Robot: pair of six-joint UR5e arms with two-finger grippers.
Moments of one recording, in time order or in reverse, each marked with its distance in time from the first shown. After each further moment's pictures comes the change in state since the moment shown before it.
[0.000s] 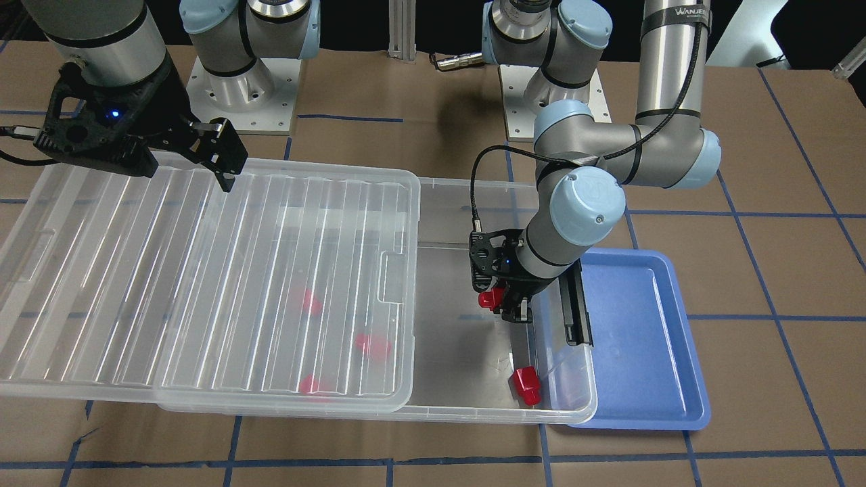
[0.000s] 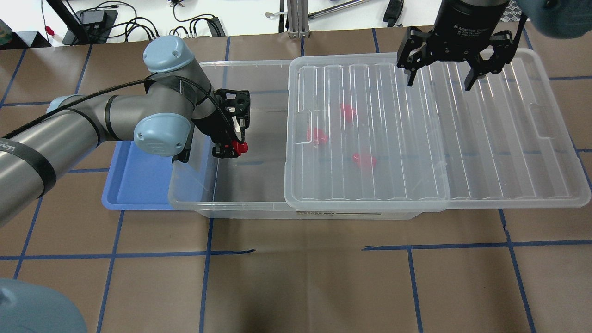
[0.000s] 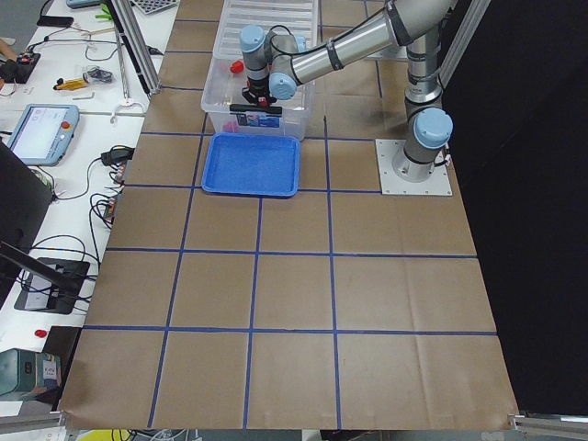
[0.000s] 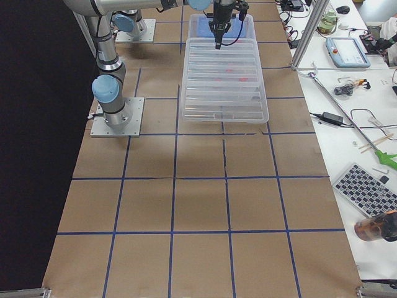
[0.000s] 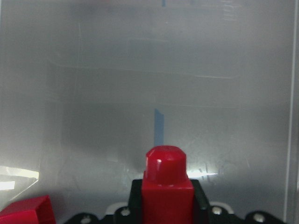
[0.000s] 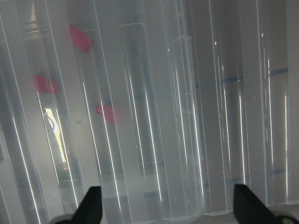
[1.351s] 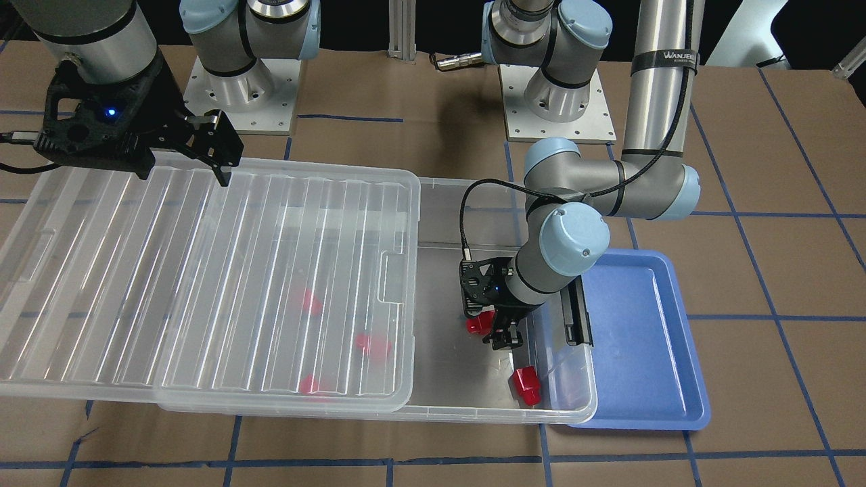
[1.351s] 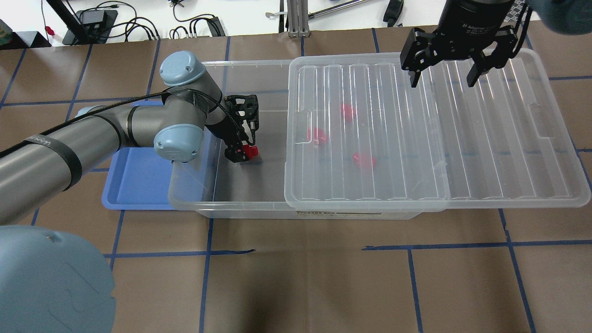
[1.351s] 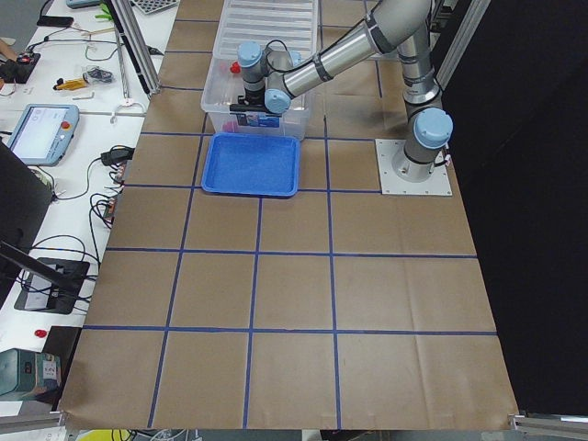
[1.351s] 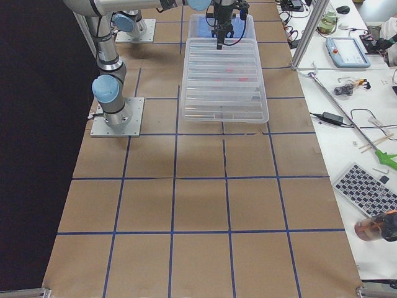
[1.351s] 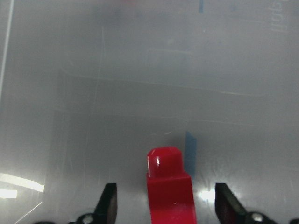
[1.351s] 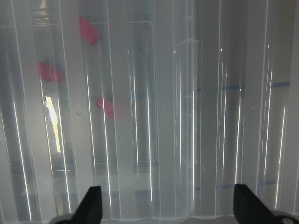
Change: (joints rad) left arm -0.001 -0.069 0.013 0.088 -0.053 -0.044; right arm -0.014 -0.003 -0.005 0.009 0.006 -0.101
